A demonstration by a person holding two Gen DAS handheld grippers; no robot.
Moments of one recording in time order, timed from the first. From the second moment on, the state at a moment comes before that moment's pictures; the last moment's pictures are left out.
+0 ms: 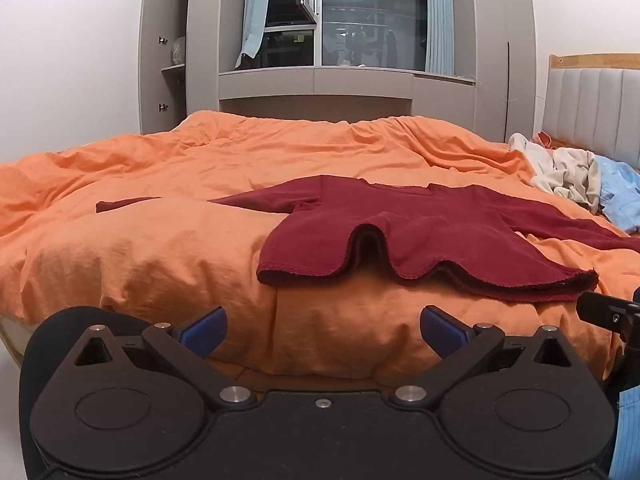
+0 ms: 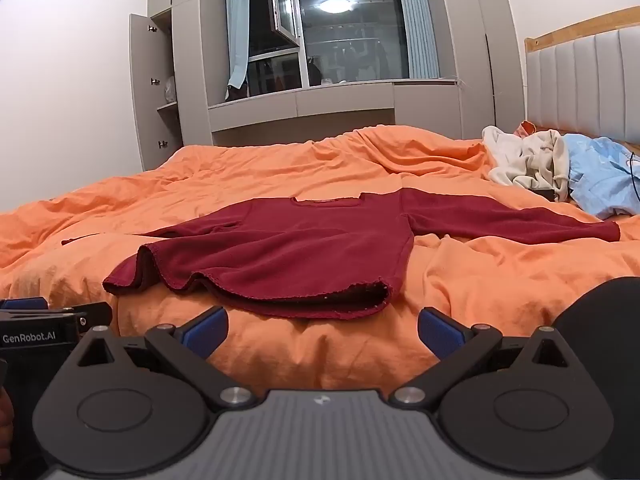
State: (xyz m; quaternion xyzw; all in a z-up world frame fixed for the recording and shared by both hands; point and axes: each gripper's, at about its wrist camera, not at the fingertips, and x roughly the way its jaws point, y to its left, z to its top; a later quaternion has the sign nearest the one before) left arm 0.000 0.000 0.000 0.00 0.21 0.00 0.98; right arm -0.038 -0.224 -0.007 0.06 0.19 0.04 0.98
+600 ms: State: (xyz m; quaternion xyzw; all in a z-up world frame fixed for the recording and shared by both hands) left arm 0.000 -0.001 0.000 0.01 0.22 0.00 0.98; right arm -0.041 -0.228 -0.007 0.06 0.20 0.03 0.98
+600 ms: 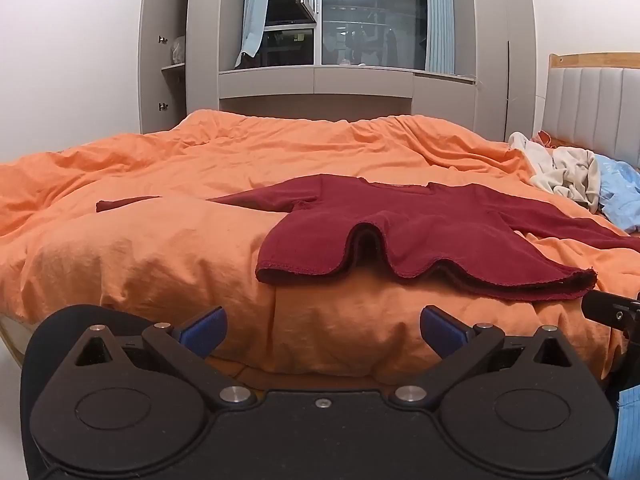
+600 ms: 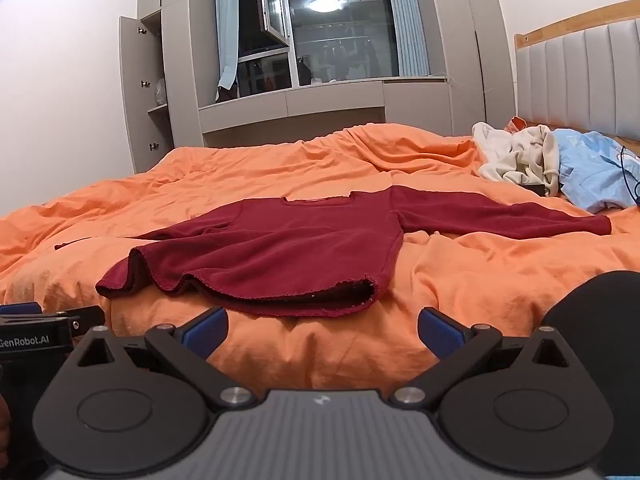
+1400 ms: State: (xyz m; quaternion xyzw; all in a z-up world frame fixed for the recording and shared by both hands) left arm -0.001 0.000 0.000 0.00 0.22 0.00 0.98; right arm -0.041 -0.228 -0.007 0.07 0.20 0.03 0.98
